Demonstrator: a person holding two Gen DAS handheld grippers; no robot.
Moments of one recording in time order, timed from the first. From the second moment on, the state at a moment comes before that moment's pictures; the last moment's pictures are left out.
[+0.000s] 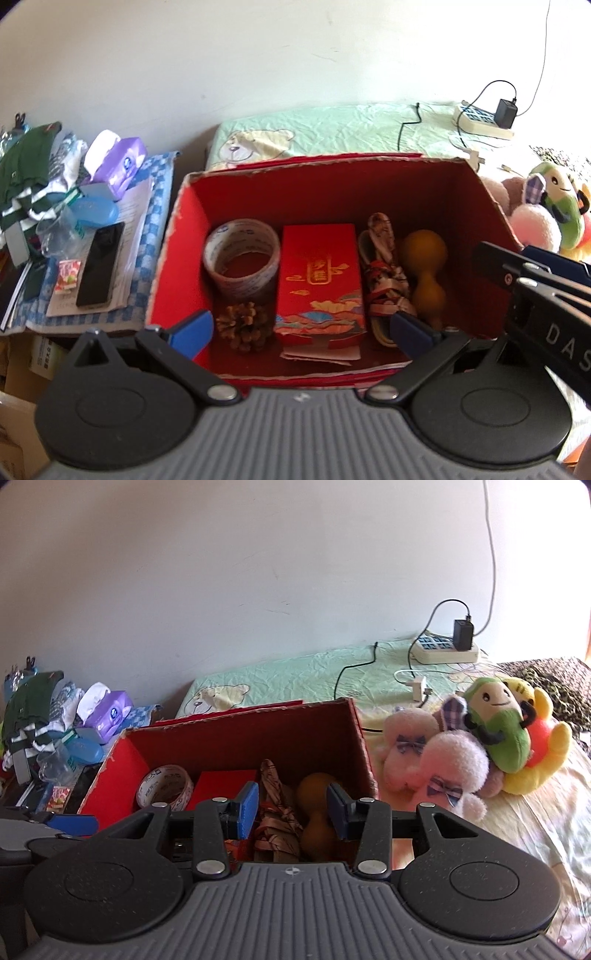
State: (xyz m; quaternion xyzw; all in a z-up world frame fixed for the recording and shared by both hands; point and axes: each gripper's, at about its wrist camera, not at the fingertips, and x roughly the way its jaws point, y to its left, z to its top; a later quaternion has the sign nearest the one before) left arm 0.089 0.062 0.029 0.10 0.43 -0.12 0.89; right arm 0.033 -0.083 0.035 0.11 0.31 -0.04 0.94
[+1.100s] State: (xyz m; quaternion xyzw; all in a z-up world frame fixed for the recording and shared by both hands) left arm 0.106 0.060 0.010 0.12 0.45 -0.12 0.88; right arm 0.038 -0.086 0.021 0.12 0.32 -0.05 0.94
